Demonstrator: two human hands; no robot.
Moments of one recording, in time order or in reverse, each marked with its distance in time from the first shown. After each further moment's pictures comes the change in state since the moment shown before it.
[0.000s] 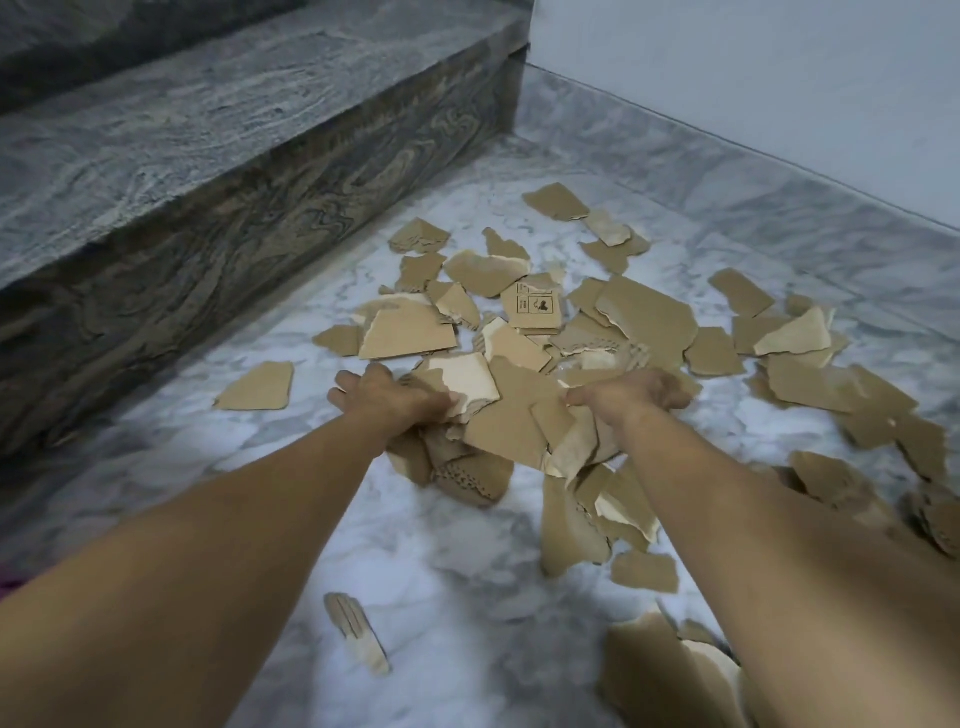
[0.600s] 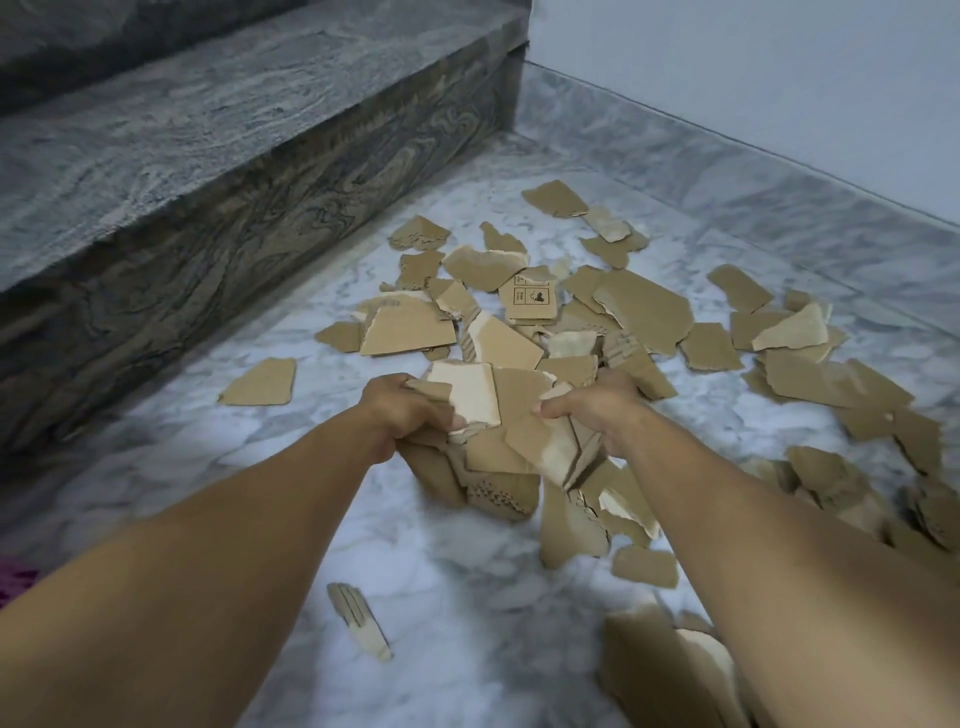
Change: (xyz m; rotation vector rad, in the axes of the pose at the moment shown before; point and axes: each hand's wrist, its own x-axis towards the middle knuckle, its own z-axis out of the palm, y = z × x) left_hand -0.020 -0.008 -0.005 -0.646 -0.387 0.043; right_hand -0.019 0.005 0.003 0.173 -0.387 -0.158
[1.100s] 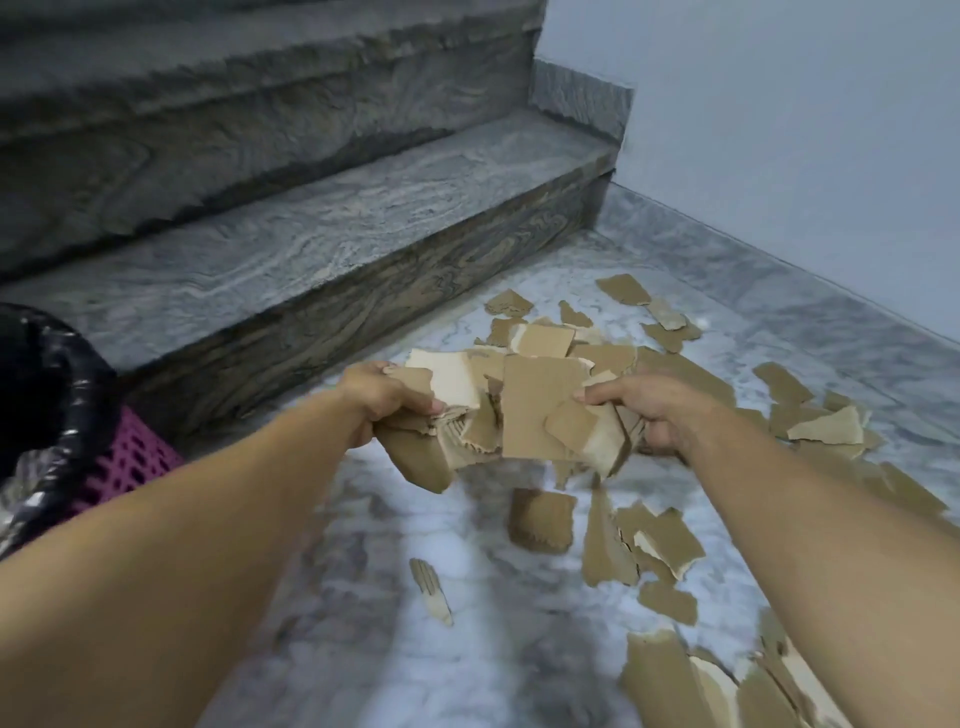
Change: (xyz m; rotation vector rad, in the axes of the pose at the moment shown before) left_hand -0.123 0.044 -0.103 -0.139 0.187 0.132; right_hand -0.092 -0.092 -0.021 0.050 -0.344 -0.095
